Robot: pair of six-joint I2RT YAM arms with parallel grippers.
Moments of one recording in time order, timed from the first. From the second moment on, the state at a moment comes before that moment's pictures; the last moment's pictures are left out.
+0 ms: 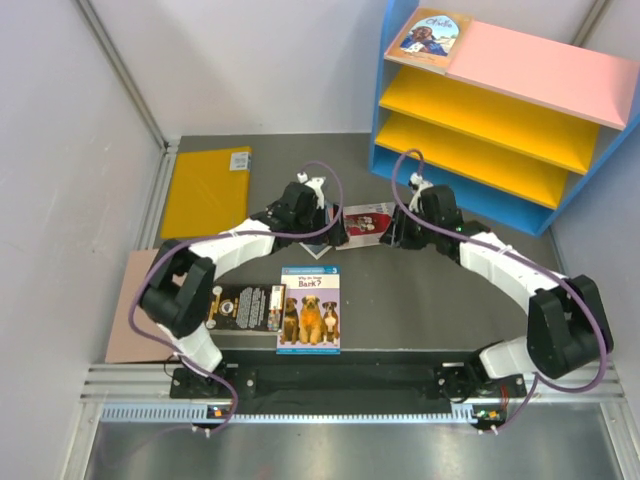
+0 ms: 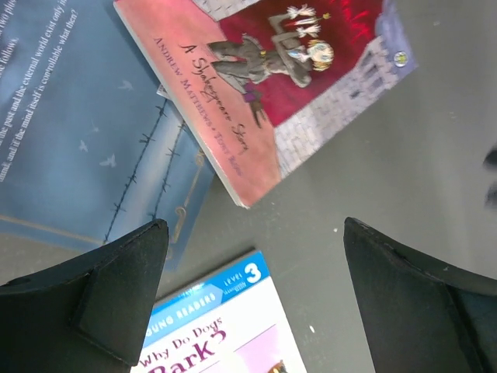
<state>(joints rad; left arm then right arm) -0.57 1.68 1.08 -0.12 0.17 -0.45 0.40 1.39 0.90 -0.24 -0.24 0.44</state>
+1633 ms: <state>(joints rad) -0.57 2.14 1.59 -0.26 0.22 -0.29 0.52 2.01 0.45 1.37 -0.08 1.70</state>
